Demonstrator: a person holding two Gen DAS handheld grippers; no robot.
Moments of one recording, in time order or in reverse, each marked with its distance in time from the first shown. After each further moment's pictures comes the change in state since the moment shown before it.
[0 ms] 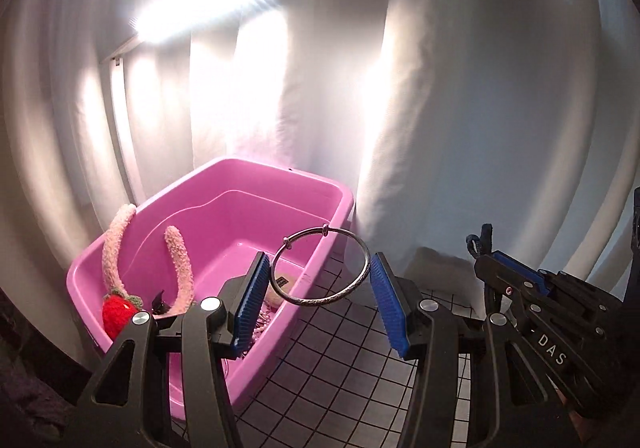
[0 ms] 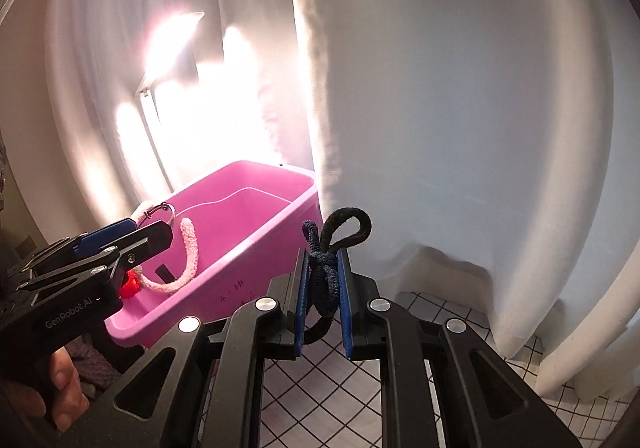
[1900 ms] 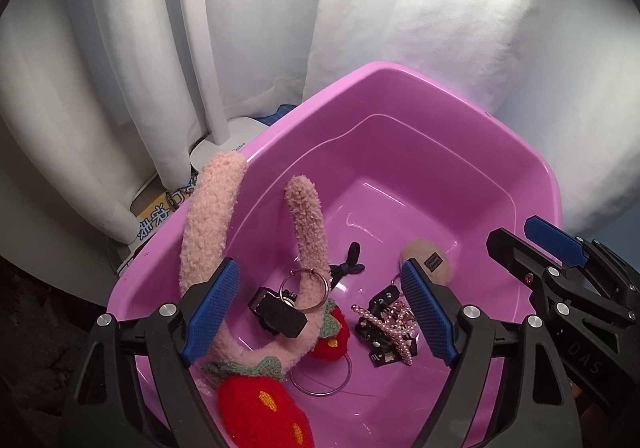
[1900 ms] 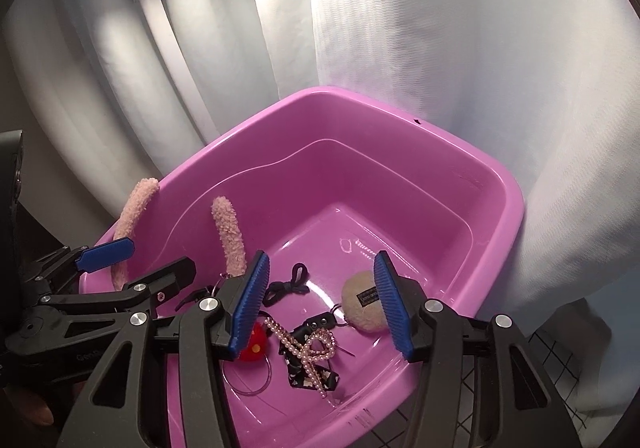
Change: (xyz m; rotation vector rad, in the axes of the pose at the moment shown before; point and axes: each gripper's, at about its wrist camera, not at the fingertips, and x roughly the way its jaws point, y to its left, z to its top) left arm 0.134 0.163 0.023 -0.155 0.409 0.176; right arm 0.207 0.124 0.053 -0.080 0.347 0.112
